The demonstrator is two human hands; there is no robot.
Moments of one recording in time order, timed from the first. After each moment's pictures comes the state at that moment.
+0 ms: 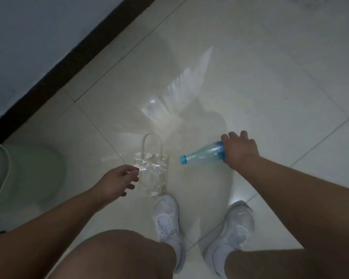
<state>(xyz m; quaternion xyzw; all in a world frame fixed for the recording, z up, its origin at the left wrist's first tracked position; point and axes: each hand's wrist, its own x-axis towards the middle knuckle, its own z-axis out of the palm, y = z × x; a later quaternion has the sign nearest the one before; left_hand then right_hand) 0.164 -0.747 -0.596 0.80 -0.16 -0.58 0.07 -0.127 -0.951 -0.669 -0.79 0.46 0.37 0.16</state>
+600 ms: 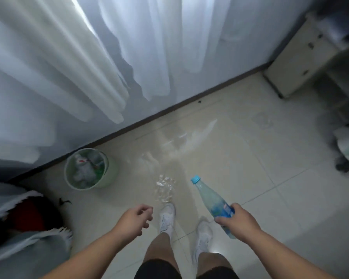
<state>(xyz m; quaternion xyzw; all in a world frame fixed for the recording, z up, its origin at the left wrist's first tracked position) 0.105 -0.660 -0.128 0.79 -0.06 -0.58 0.21 -0.167 -0.864 -0.164 -0.62 0.60 0.25 0.45</state>
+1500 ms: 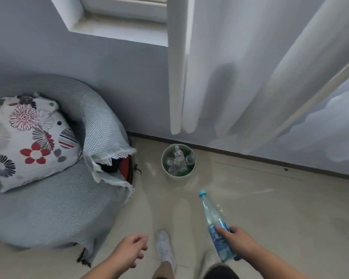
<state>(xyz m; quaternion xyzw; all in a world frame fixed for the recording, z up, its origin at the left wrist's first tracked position) 0.171 -0.271 -0.060 0.75 0.25 -0.46 0.42 0.112 -0.615 -0.041 -0.72 0.42 0.38 0.41</state>
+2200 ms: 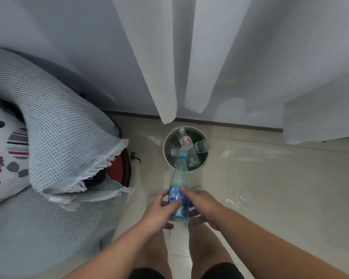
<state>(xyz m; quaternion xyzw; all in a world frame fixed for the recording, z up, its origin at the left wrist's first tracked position) 0.390 -0.384 -0.207 0.70 0.22 -0.52 0.44 0.367 -0.549 -0.213 -0.53 0.43 0.43 0.59</state>
